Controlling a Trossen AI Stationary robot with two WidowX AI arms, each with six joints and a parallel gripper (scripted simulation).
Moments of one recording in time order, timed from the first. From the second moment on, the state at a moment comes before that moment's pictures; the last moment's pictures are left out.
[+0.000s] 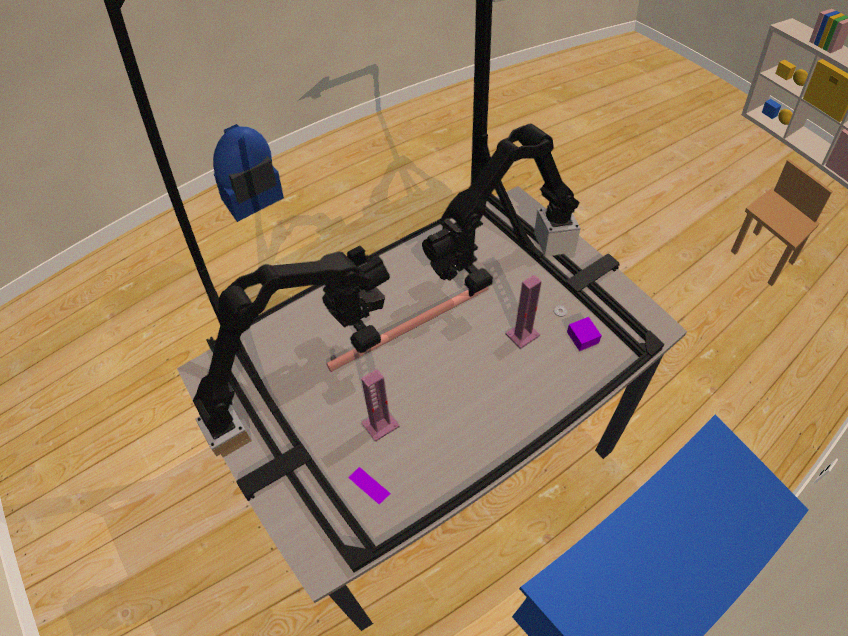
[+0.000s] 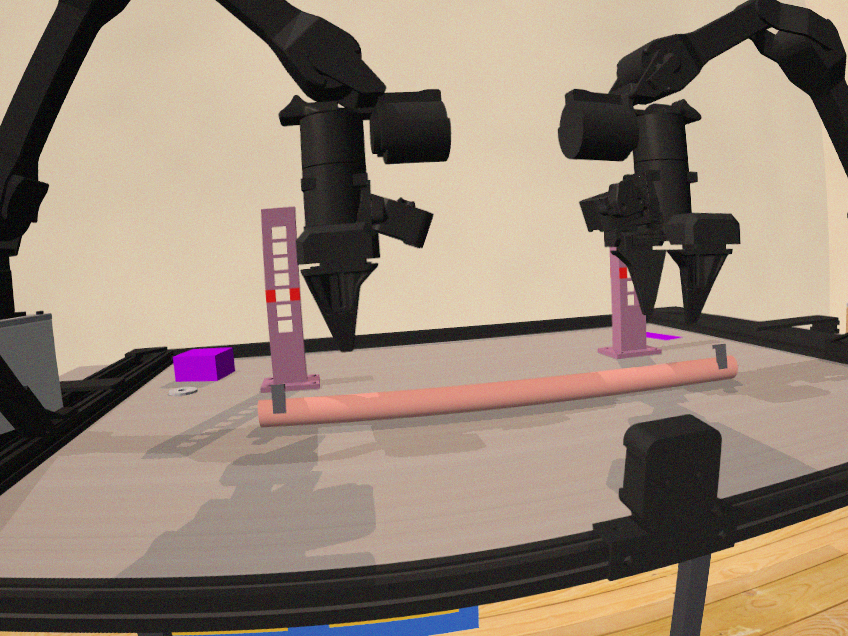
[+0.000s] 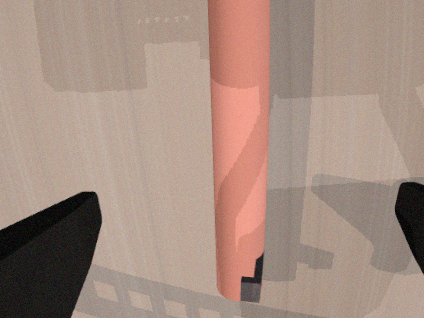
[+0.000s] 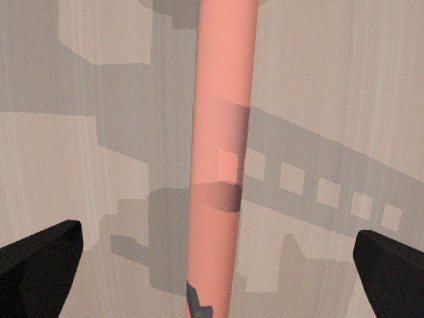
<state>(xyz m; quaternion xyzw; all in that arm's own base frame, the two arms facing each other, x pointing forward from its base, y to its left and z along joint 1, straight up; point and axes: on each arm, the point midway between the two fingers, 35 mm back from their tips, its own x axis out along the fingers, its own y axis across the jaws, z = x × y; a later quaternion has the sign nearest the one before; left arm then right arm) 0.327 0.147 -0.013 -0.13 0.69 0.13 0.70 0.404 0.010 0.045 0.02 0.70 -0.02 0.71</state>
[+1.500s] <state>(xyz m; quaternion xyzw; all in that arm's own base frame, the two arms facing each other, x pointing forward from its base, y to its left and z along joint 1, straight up) 0.324 0.145 -0.075 -0.13 0.69 0.13 0.70 0.401 0.009 -0.018 0.02 0.71 -0.02 0.71</state>
